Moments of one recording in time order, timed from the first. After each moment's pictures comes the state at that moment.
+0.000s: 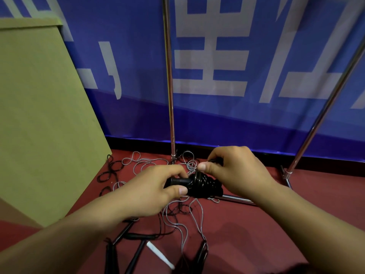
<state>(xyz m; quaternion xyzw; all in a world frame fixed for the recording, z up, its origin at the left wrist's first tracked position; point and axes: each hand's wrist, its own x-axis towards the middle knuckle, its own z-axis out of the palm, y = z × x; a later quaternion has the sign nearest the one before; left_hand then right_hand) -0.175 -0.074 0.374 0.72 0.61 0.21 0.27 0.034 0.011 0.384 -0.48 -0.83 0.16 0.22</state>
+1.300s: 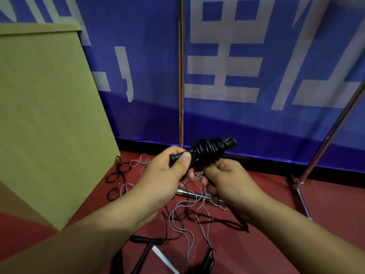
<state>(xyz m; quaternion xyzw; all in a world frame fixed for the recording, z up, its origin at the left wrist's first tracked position) -0.153 -0.076 0.389 0.48 0.56 0.54 0.40 -0.011 -0.015 0.378 -0.39 -0.61 0.61 0.31</state>
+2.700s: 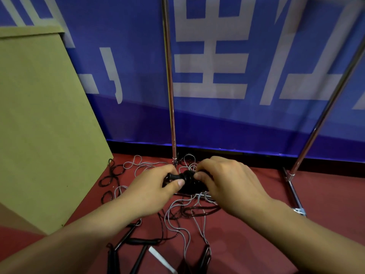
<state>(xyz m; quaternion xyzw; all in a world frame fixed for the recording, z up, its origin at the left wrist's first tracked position) -0.180 -0.064 0.357 0.65 0.69 0.22 0.21 0.020 -0.015 0.382 -0.40 -0.89 0.07 0.20</state>
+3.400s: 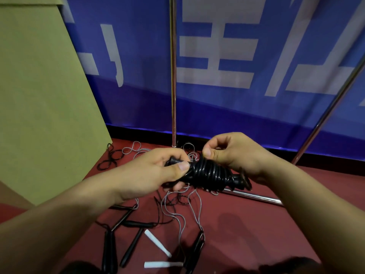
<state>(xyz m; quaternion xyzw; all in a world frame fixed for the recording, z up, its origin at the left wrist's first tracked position) -0.168 -0.081 0.392 0.63 0.49 0.34 0.50 0.029 0.026 0.390 -0.37 -0.71 0.56 0.21</state>
